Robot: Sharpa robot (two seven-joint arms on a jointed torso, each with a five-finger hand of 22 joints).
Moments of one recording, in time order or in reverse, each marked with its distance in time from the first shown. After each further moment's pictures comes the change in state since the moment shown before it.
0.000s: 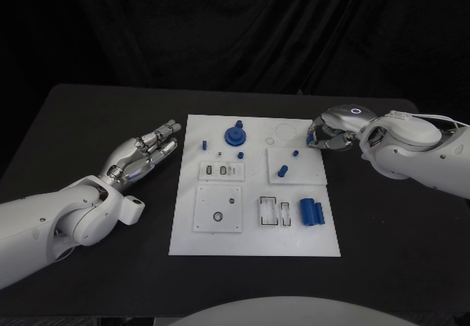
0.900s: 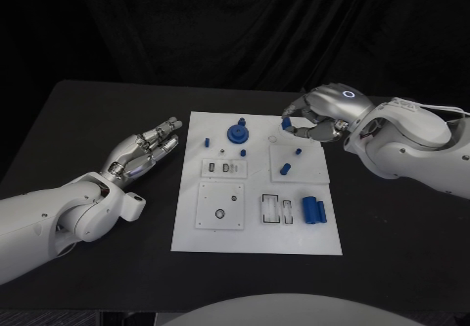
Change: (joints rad) left arm 0.000 -0.006 0.000 0.002 0.000 0.001 0.000; left_hand 0.000 0.000 0.000 0.000 0.000 0.000 0.000 0.000 0.000 0.000 0.000 0.000 0.000 0.000 0.000 0.000 0.001 0.000 0.000 0.000 0.000 0.000; right arm 0.090 -0.015 0.004 0.283 0.000 -0.131 0.008; right_hand 0.035 0.014 0.037 -0.054 0.123 0.044 0.009 0.026 0.018 0.004 -0.004 0.000 0.000 0.000 -0.007 0.000 0.000 0.000 0.000 -0.007 -0.006 0.001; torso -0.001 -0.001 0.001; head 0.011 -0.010
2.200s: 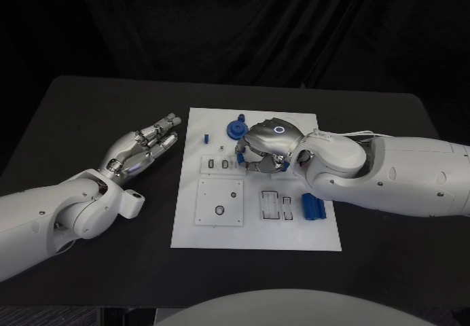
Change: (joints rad) left arm 0.000 -0.004 0.000 0.006 0.000 0.001 0.000; left_hand 0.000 0.000 0.000 0.000 0.000 0.000 0.000 0.000 0.000 0.000 0.000 0.000 0.000 0.000 0.000 0.000 -0.001 0.000 0.000 0.000 0.000 0.001; right arm -0.131 0.263 -0.001 -0.062 -0.133 0.096 -0.144; right_hand -0.020 -0.020 0.001 -0.015 0.030 0.012 0.012 0.009 0.000 0.000 0.000 0.000 0.000 0.000 0.000 0.000 0.000 0.000 0.000 0.000 -0.009 0.000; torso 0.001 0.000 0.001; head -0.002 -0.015
